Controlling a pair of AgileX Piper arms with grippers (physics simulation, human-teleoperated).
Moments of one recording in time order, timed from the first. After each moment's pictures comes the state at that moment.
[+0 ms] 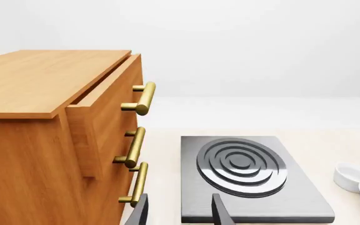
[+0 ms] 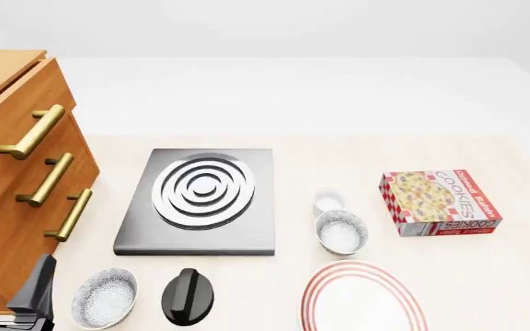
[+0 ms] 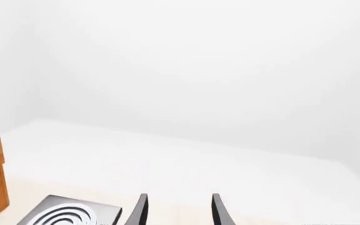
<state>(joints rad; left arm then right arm) 0.00 0.00 0.00 0.00 0.00 0.15 0.48 -1.18 0.58 -0.10</state>
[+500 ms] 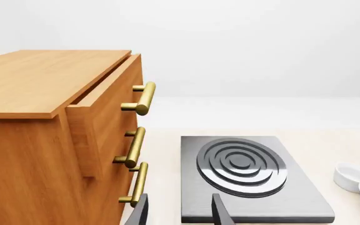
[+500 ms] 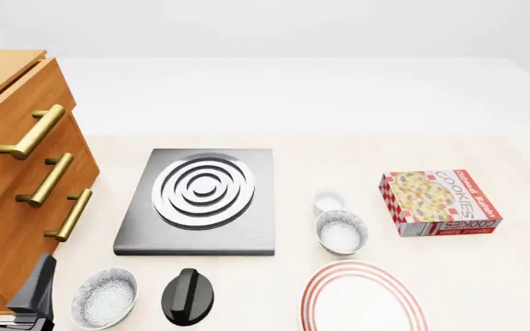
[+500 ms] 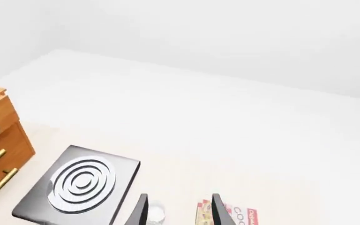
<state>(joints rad) 0.00 0.00 0.00 0.00 0.00 0.22 0.89 -1.59 0.93 -0.07</state>
